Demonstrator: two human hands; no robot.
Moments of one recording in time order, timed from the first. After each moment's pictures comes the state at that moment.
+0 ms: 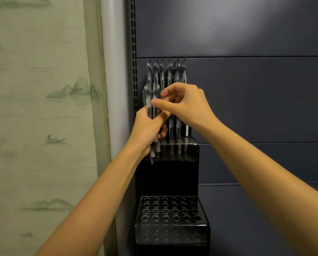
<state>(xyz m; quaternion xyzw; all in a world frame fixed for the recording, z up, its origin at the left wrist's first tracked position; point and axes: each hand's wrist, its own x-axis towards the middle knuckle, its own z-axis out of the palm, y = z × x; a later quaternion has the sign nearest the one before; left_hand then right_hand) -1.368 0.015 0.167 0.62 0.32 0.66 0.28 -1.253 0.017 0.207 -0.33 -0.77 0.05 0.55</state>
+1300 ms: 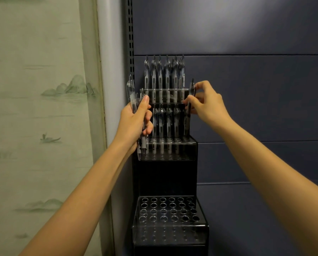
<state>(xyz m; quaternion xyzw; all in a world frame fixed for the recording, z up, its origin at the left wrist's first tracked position) -1.390 0.019 0.168 0.59 0.30 0.69 0.29 -1.212 0.061 0.201 -0.41 -0.71 0.07 0.57</state>
